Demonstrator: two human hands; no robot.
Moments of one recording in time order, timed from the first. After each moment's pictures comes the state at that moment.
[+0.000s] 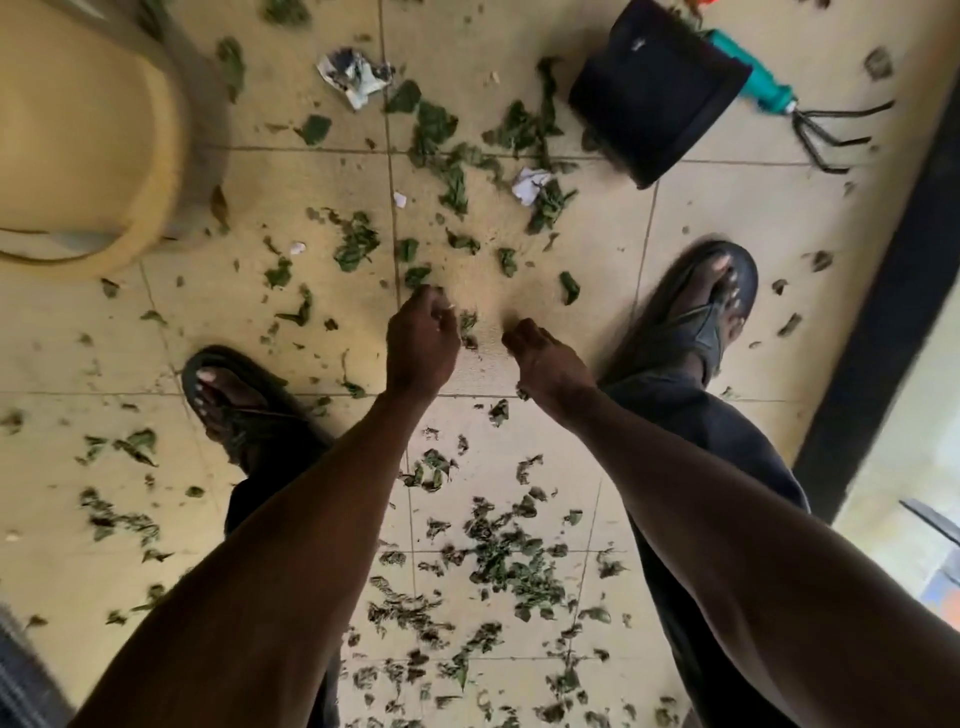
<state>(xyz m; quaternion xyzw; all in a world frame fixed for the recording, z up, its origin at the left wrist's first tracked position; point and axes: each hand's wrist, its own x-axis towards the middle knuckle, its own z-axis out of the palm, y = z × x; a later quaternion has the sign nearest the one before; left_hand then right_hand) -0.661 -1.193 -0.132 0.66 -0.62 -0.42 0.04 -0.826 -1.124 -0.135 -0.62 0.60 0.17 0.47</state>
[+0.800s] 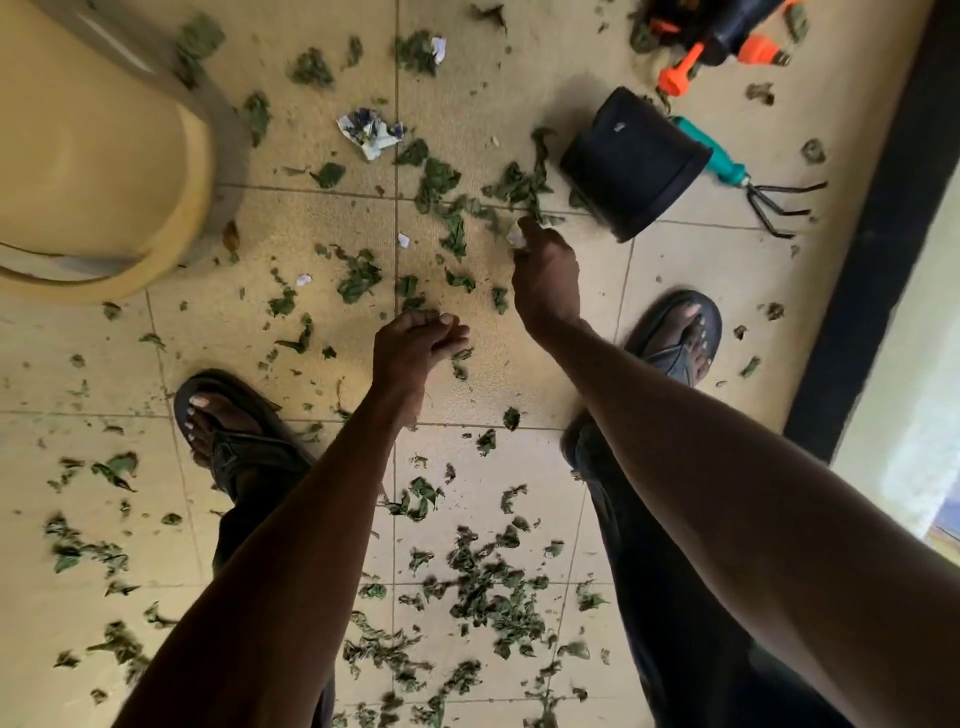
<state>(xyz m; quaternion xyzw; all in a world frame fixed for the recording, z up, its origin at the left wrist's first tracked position) -0.671 -1.221 -0.114 0.66 -0.09 -0.71 0.22 -0.843 -1.247 -0.129 -0.47 0.81 -0.13 0.33</state>
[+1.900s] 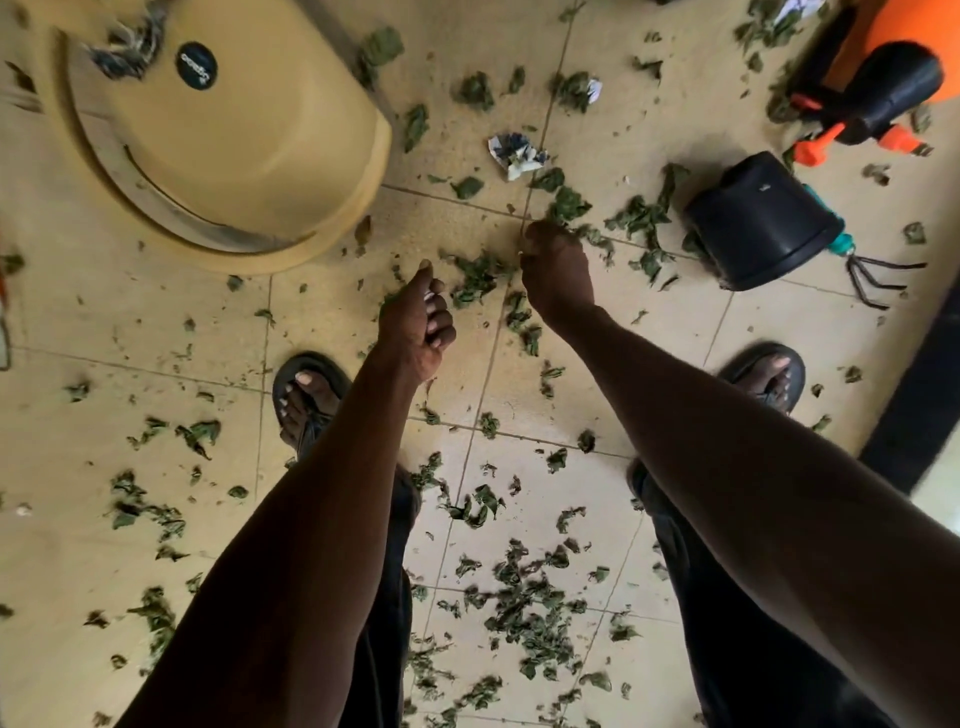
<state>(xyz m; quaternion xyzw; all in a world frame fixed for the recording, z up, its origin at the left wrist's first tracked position) -0.559 -1.292 -0.112 0.63 0.10 -0.72 0.26 -0.737 -1.313 -0.139 -0.55 0.75 -0.06 0.37</state>
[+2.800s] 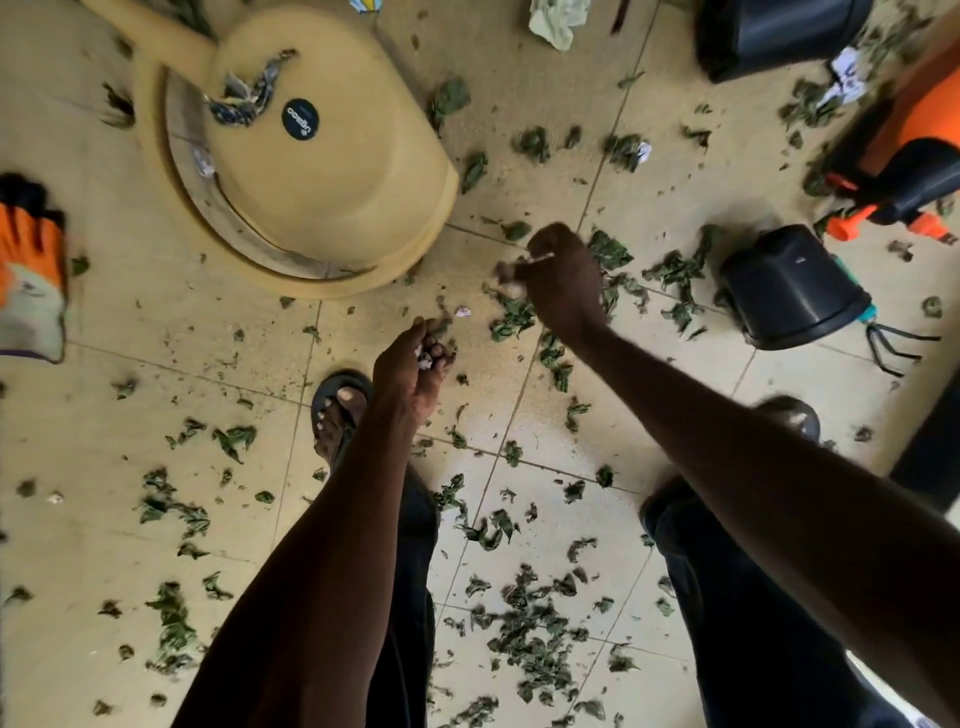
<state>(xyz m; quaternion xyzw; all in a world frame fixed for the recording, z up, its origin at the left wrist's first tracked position) -0.509 -1.283 -0.115 0.65 0.22 -0.63 0.35 -0.688 -1.360 -0.093 -0.47 0.74 -0.17 0.46</state>
